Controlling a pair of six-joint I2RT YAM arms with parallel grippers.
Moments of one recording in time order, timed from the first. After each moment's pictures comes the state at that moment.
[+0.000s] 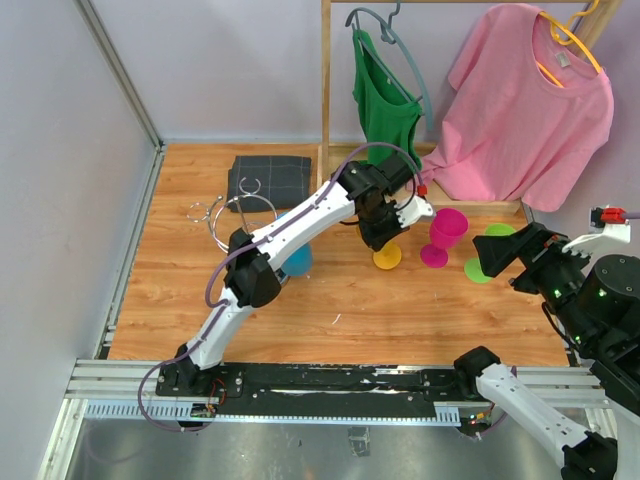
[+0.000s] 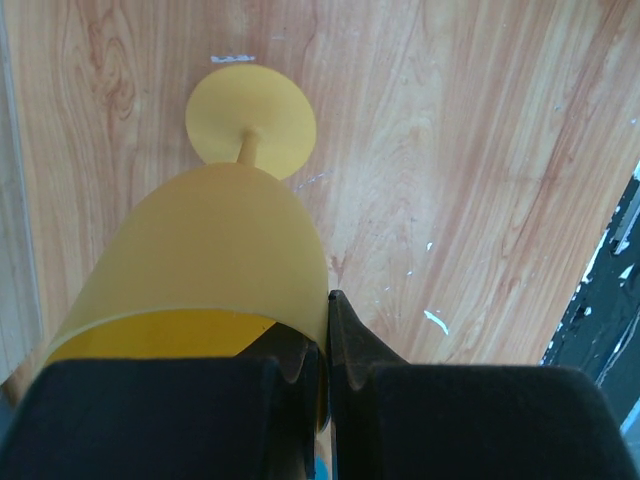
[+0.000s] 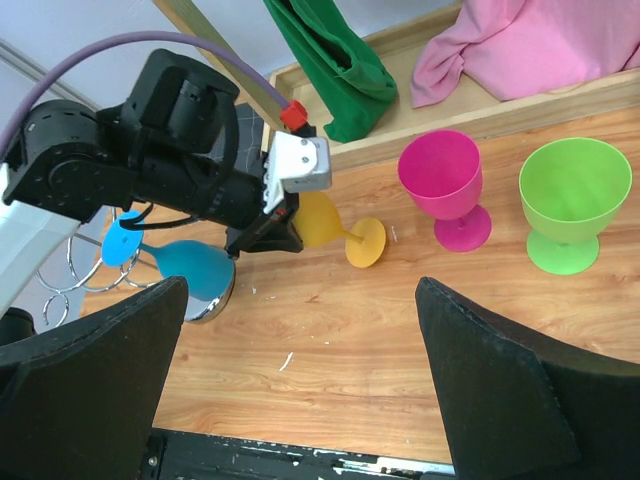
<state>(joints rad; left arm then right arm) -0.90 2.30 2.44 -1.29 0.27 0.40 0.49 0.64 1.53 -1.15 0.31 0.57</state>
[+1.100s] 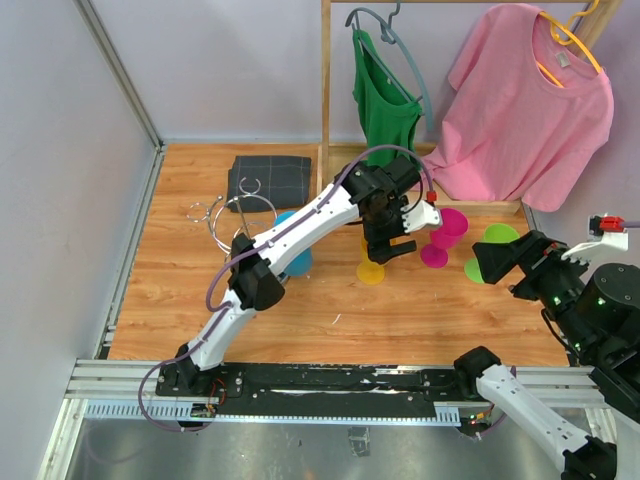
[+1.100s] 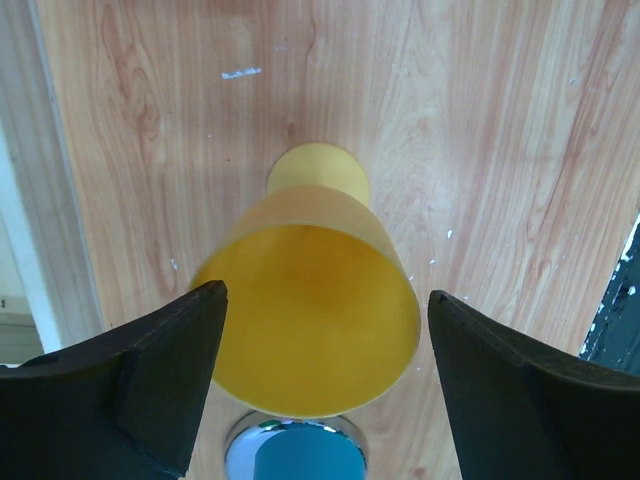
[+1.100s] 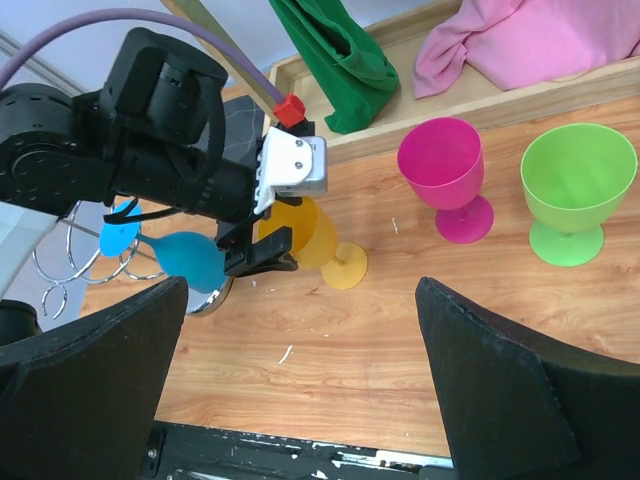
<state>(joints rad) -0.95 2.34 2.53 -1.35 0.21 0.52 0.49 0.59 1.48 -1.14 0.30 0.57</state>
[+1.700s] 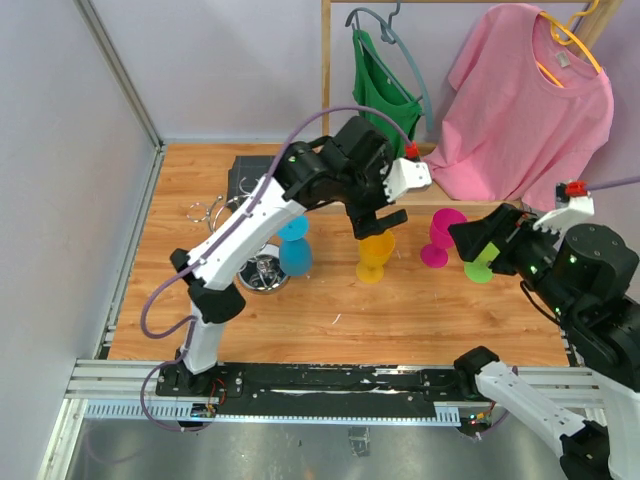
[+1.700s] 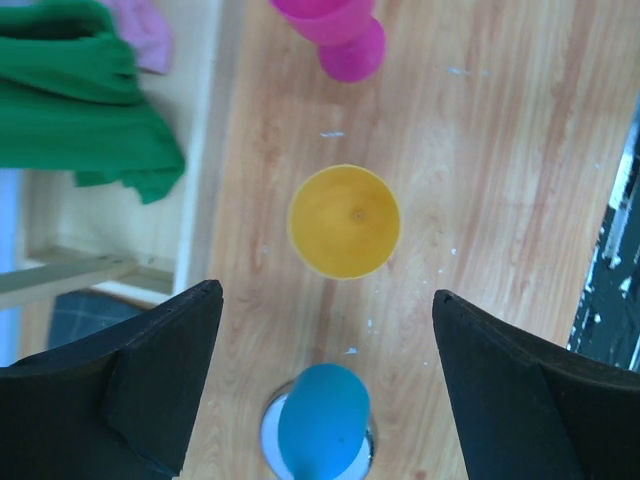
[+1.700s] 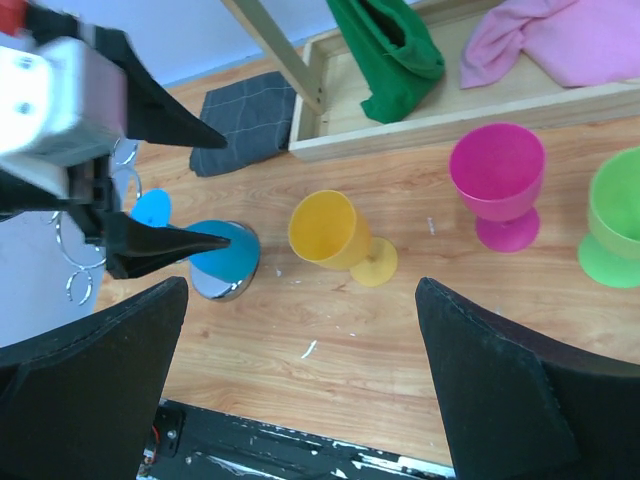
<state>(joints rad) -0.95 2.05 2.54 -1.32 0.18 0.46 0.49 0.71 1.52 -1.10 0.22 0.57</state>
